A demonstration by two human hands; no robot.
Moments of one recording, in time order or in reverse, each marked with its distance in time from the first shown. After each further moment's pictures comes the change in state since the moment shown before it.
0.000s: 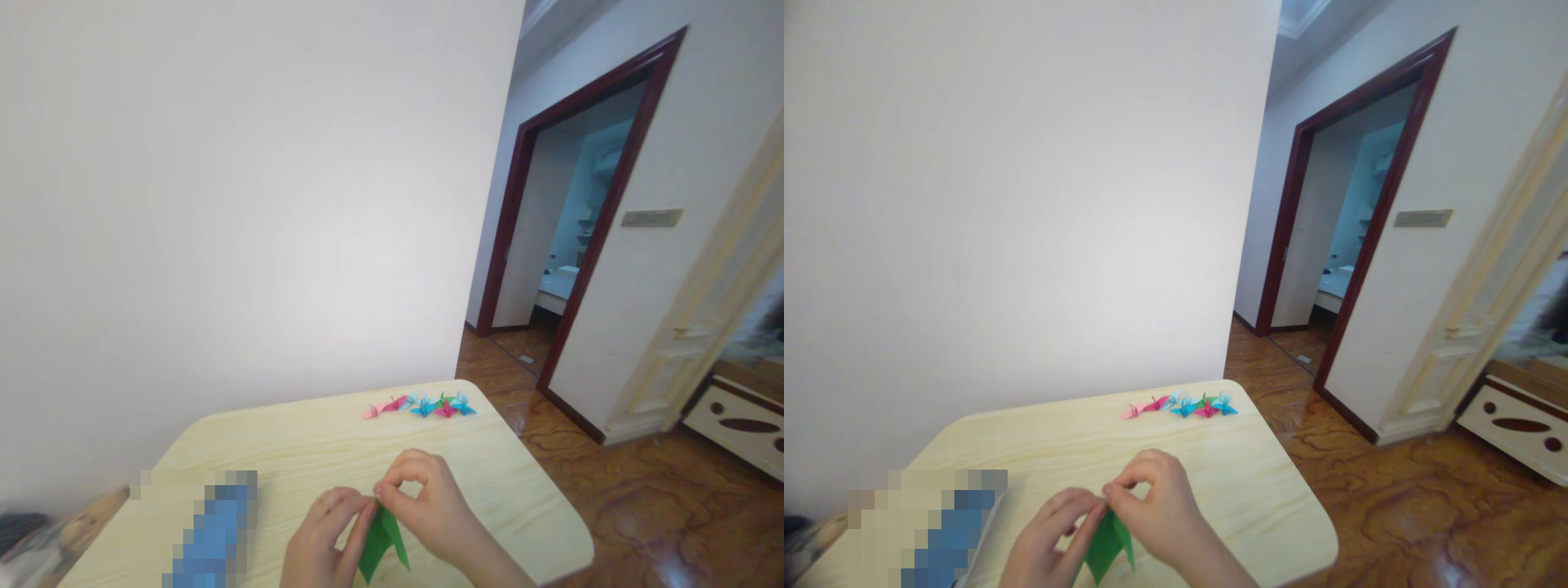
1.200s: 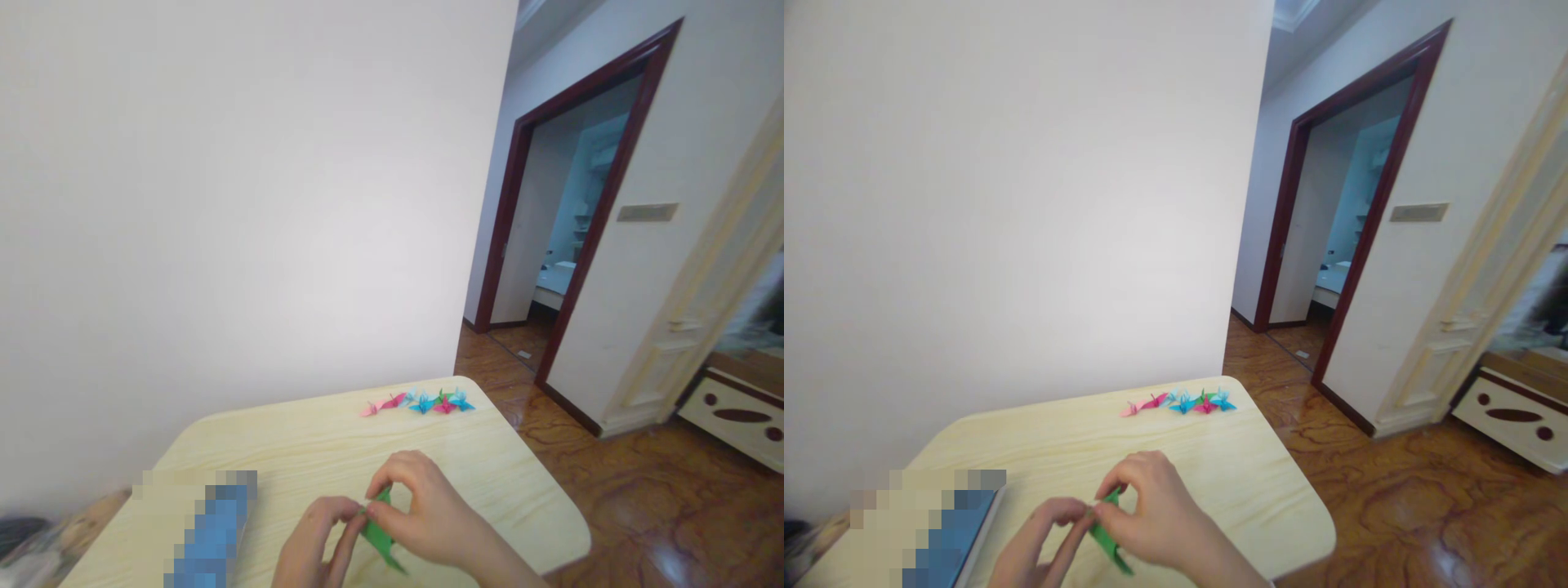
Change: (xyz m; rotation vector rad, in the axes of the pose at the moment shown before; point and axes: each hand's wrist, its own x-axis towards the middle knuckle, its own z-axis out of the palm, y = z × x) left_hand -0.006 0.003 -0.011 -0.043 0.056 0.011; right_hand -0.004 -0.005 -0.006 -0.090 -0.160 -0.079
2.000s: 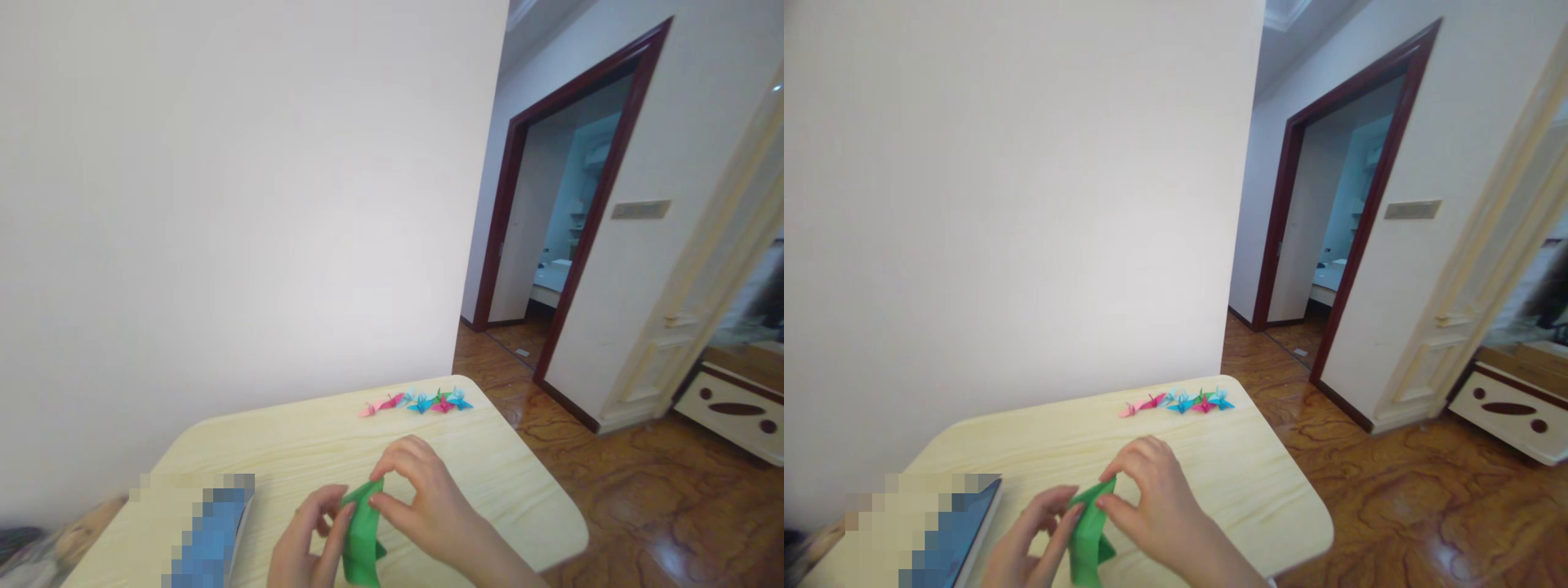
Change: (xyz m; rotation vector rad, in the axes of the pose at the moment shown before) left_hand 0.003 -0.002 0.001 -0.094 0.072 -0.219; right_hand 0.000 0.000 -0.003 -0.046 0.104 -0.072
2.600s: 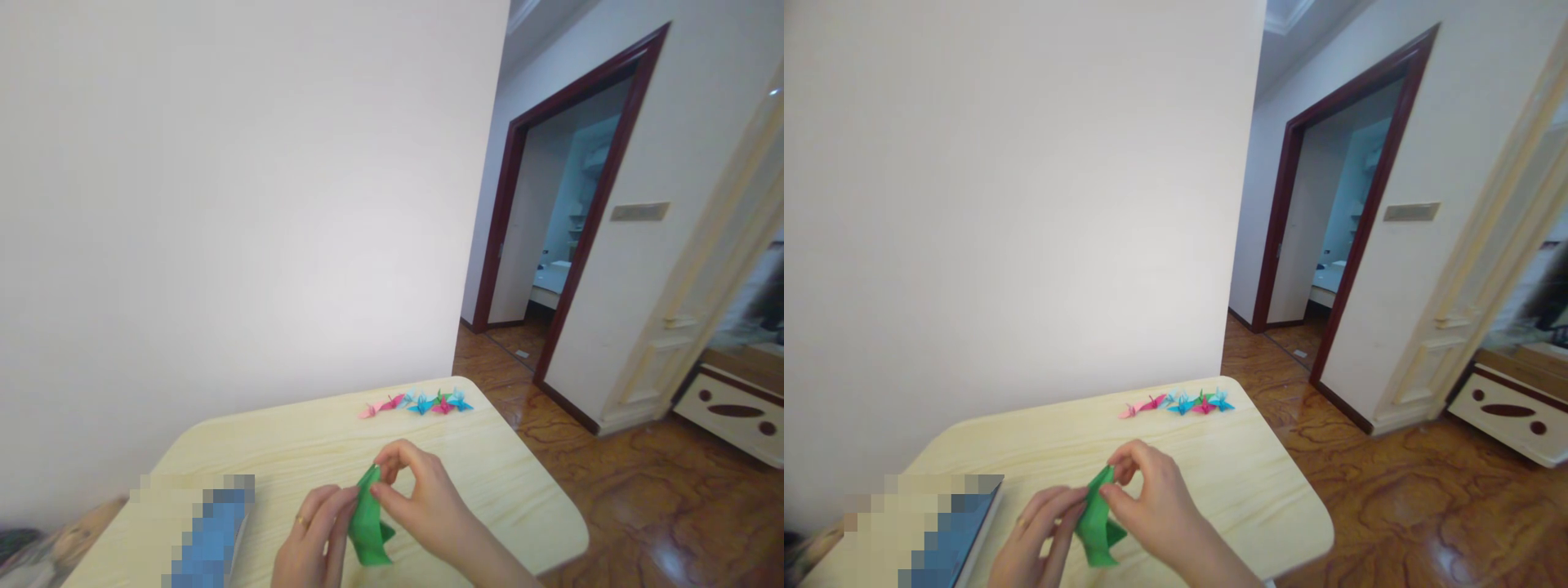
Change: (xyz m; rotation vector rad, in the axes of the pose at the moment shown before) left_hand -0.003 -0.010 0.001 0.159 -0.021 0.271; right_hand 0.002 0.004 0.011 0.172 0.069 0.199
